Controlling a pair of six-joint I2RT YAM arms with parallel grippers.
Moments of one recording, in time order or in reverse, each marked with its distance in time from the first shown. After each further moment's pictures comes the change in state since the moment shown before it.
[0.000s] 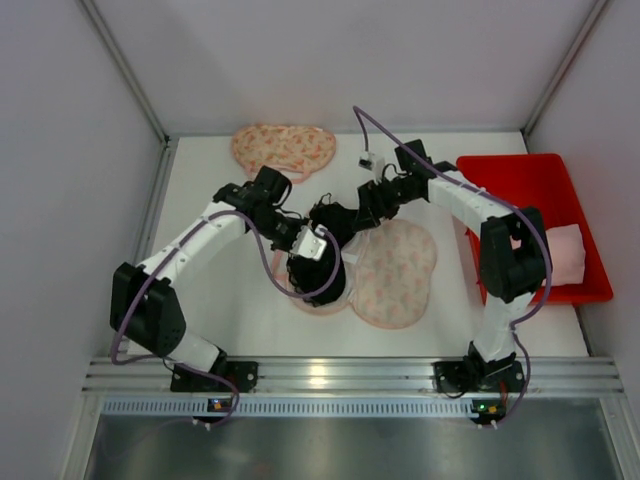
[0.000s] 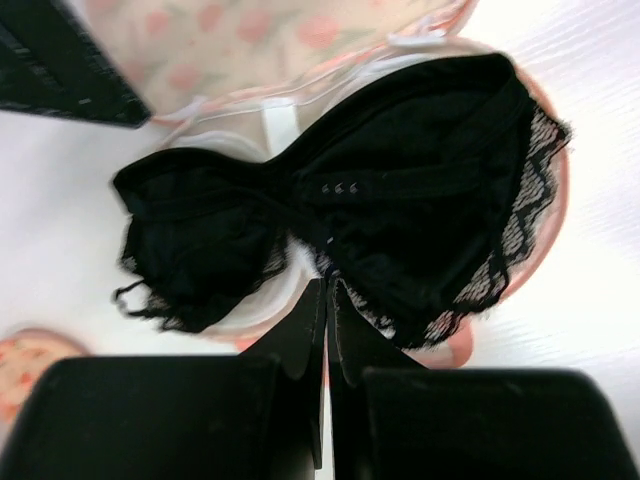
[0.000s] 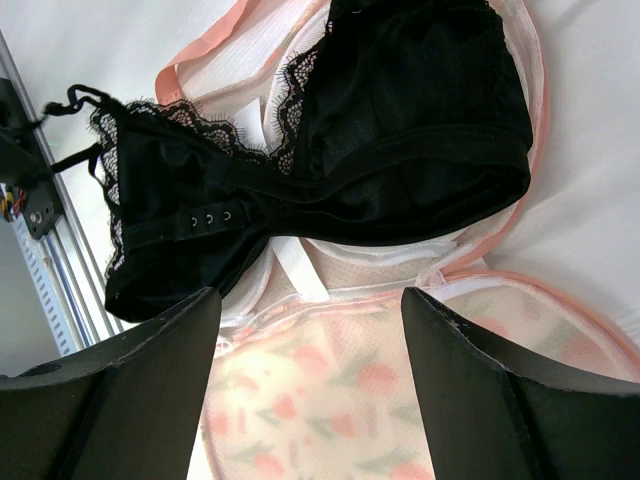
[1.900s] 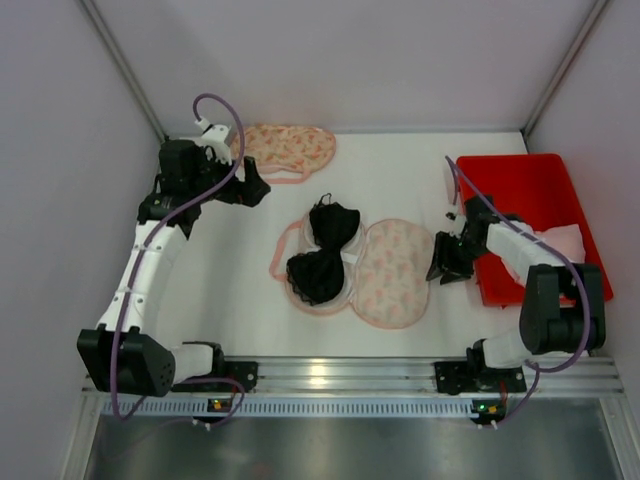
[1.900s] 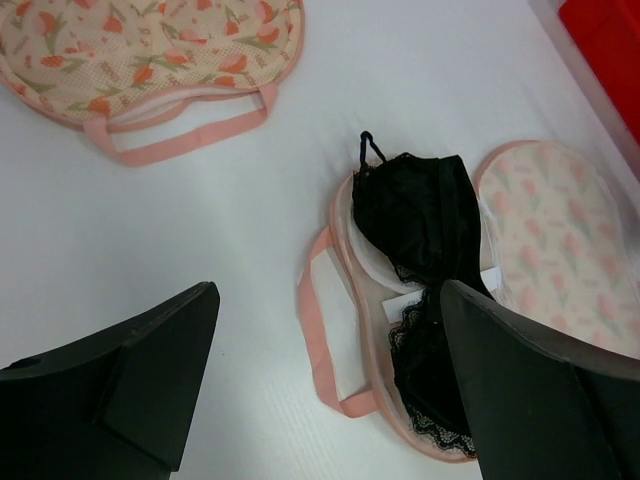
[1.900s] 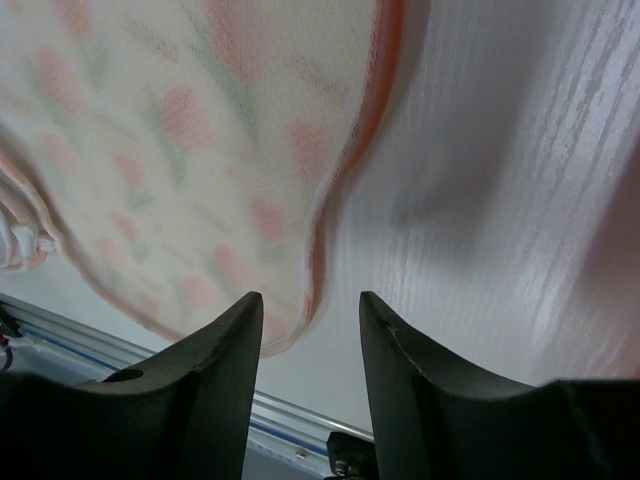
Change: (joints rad) left arm 0.390 -0.220 -0.036 0.497 -0.225 -1.555; right arm -0.333 -0.419 -0.596 -0.172 0.405 0.349
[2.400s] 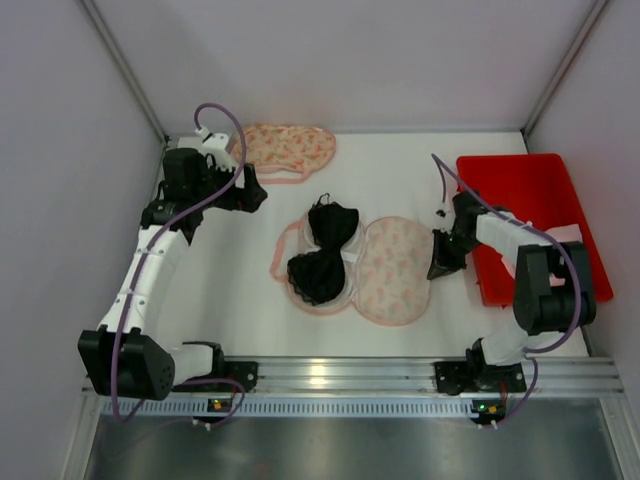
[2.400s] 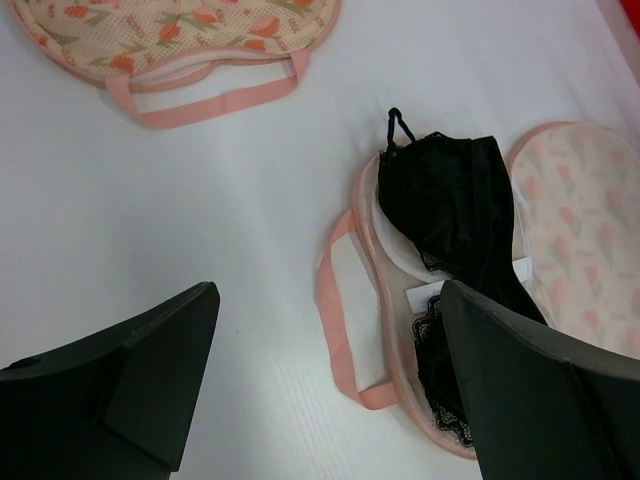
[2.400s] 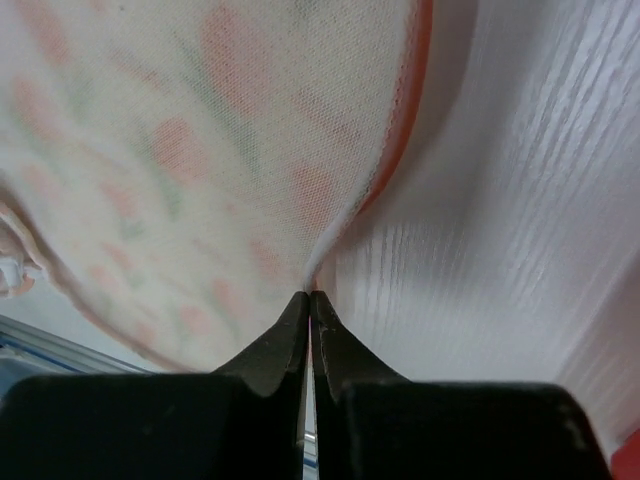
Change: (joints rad) left arm 0.000 -0.029 -0.073 0.028 -0.077 -0.001; right arm 0.056 0.130 0.044 0.042 0.032 0.006
